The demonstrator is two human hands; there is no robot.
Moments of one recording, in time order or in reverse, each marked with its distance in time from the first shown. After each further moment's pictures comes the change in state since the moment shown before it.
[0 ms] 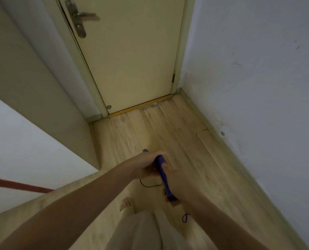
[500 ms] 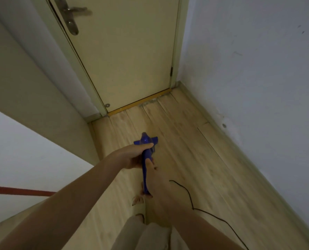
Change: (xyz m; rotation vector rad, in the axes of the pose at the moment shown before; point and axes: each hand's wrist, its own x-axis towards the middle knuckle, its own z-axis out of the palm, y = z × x) left_hand 0.008 0.028 -0.056 0.099 0.024 -0.026; right_hand 0.043 -0.018 0.073 0.284 0.000 0.034
